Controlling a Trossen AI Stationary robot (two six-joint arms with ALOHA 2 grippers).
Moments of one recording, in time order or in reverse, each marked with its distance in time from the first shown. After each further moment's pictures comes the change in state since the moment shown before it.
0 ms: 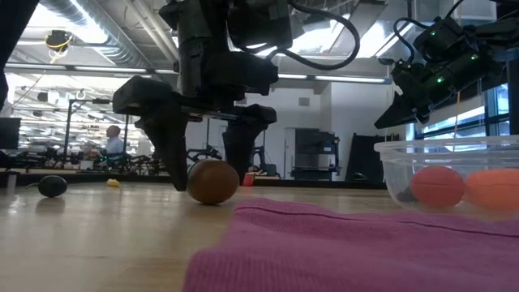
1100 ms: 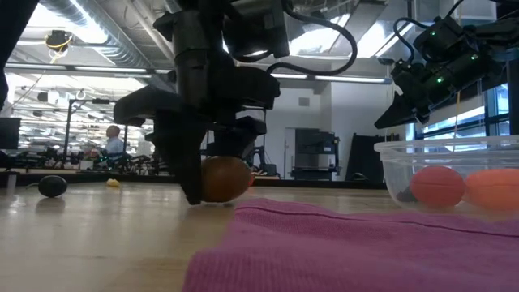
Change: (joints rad) left arm -0.003 0.001 -0.061 0.099 -0.002 -0.219; right arm 0.000 0.000 0.000 0.000 0.000 -0.003
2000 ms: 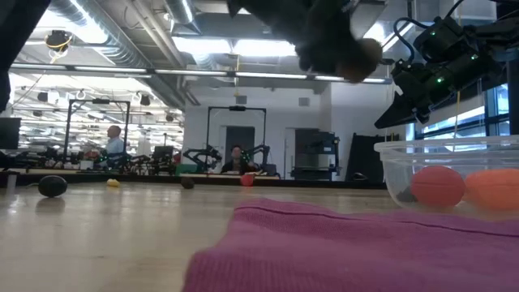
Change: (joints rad) left arm 0.142 -0.003 0.289 0.463 -0.057 -0.207; right arm 0.000 0.000 0.000 0.000 -0.001 0.008
